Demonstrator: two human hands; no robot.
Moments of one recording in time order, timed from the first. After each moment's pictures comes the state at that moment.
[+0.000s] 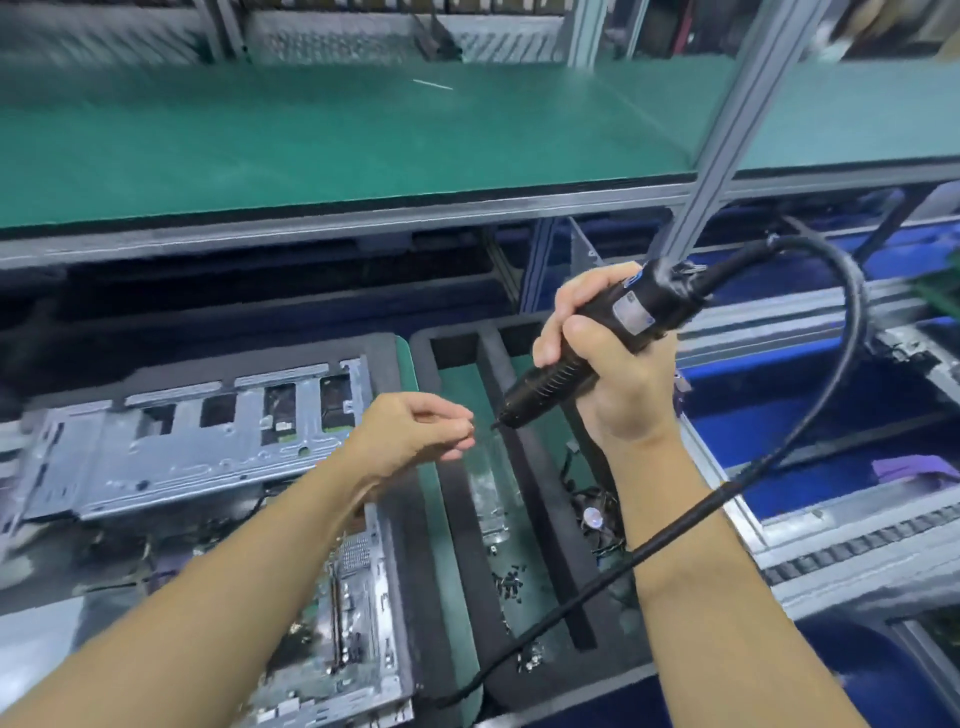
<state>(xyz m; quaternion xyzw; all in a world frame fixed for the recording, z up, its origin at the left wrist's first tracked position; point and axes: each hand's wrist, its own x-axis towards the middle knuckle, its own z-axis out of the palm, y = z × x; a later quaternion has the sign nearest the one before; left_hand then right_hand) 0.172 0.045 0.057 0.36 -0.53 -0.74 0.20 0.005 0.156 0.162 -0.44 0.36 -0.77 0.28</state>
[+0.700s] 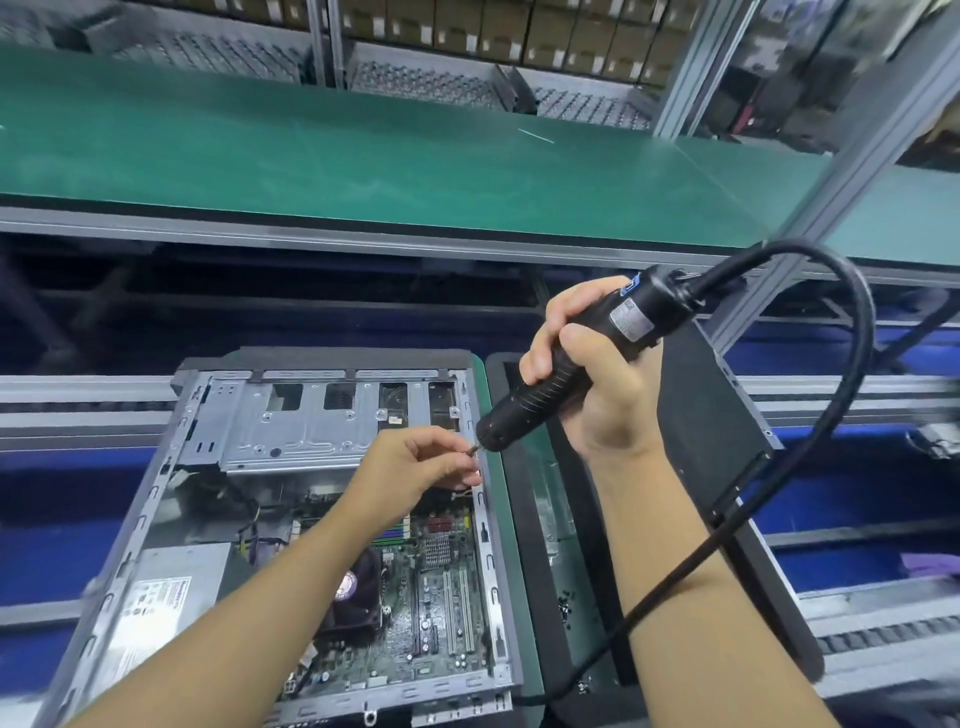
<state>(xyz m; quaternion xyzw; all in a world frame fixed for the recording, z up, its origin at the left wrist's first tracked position) 0.297 0.050 0.063 0.33 -0.55 -0.70 0.32 0.131 0.101 0.186 -0.48 0.28 -0.75 0.36</state>
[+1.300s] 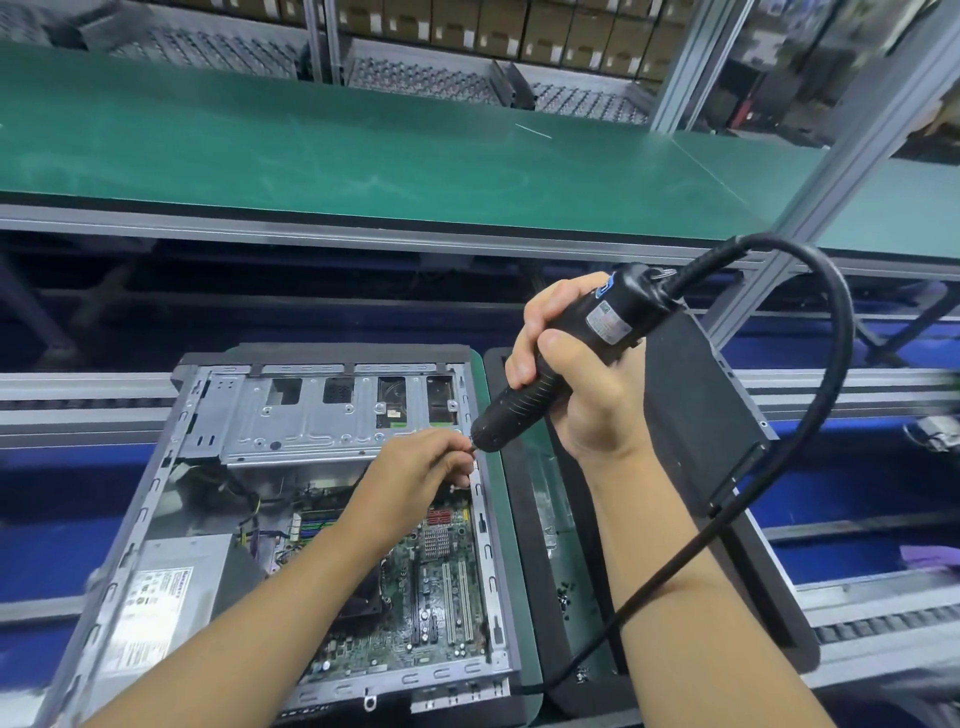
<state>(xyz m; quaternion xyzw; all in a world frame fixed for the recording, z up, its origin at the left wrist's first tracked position) 0.300 0.063 0.061 0.32 -0.80 -0.39 0.32 0.137 0.105 0.183 -0.53 0.28 -0.72 0.35</state>
